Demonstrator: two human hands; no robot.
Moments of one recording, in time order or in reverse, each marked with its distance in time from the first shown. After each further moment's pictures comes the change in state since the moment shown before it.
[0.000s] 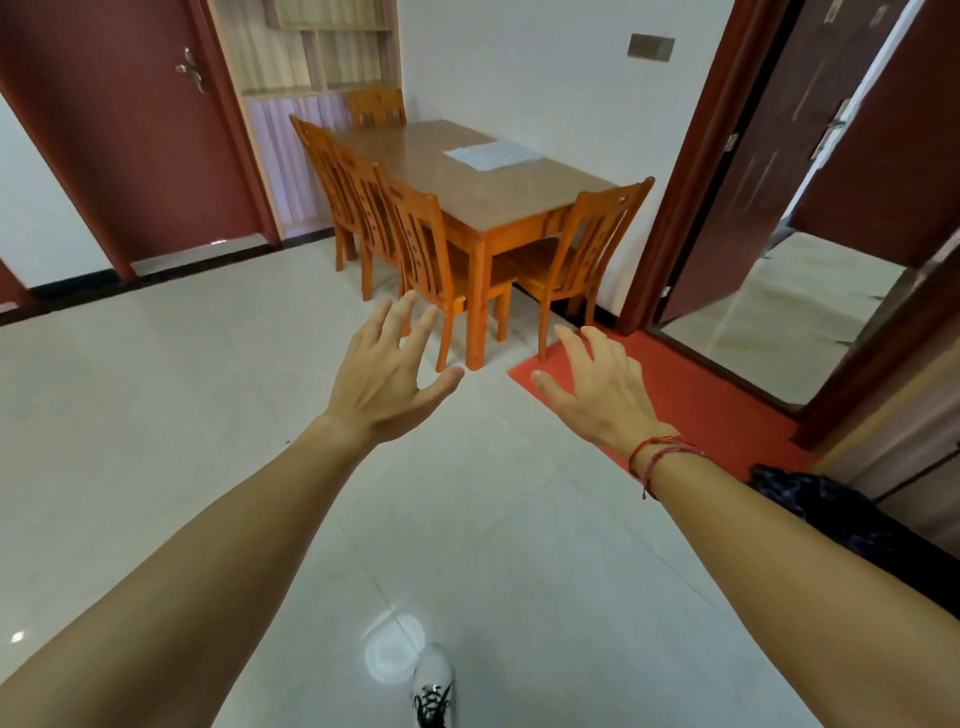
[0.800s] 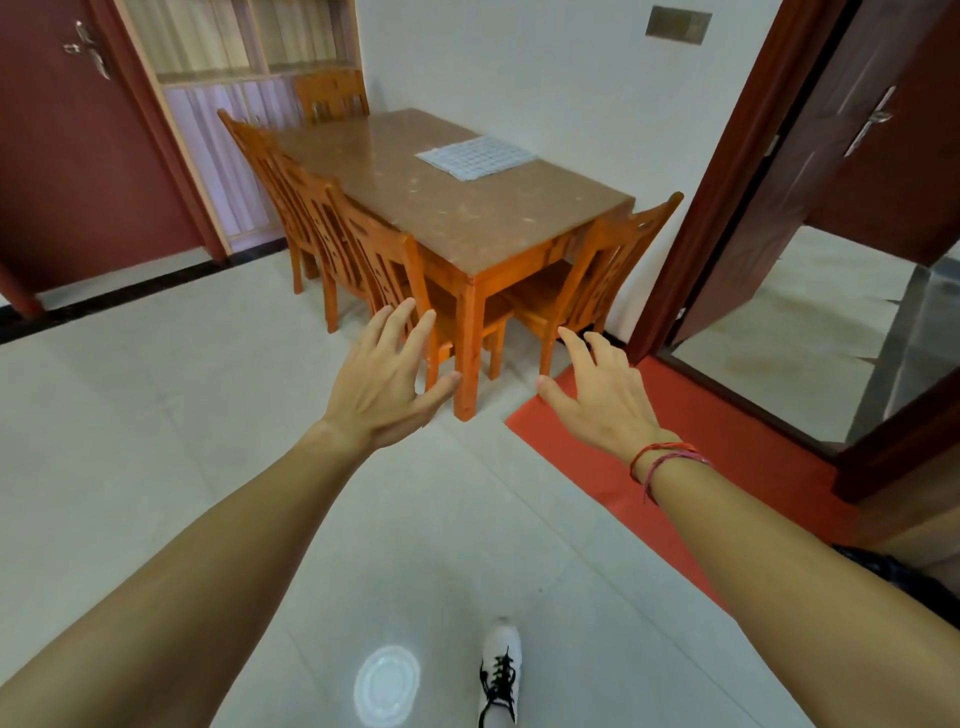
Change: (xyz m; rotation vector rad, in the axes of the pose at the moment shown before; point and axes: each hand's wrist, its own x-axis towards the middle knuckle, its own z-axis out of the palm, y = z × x) left_hand 0.368 -0.158 0.178 -0.019 -0.048 0.042; right_hand 0.387 0.055 0.133 0.059 -0.034 0.098
